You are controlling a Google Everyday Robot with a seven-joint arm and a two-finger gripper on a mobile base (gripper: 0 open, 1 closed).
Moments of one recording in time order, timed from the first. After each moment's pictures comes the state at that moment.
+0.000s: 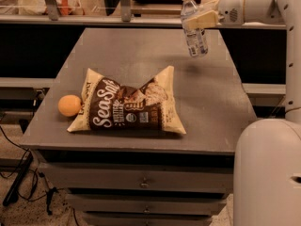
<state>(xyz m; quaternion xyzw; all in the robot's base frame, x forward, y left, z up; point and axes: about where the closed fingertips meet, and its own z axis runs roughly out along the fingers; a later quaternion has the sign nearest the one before) 0.773 -0.168 0.969 -0.43 0.68 0.27 0.52</state>
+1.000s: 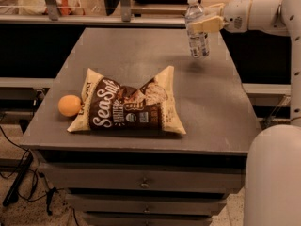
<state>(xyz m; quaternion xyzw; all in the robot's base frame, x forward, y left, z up) 0.769 -0.183 0.965 -0.44 0.65 0.27 0.56</state>
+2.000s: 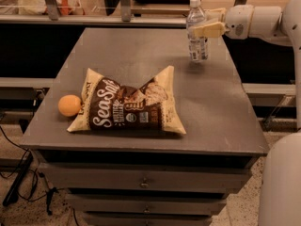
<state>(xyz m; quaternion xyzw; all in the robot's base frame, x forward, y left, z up) 0.760 -0.184 0.958 -0.43 0.62 0.29 0.58</state>
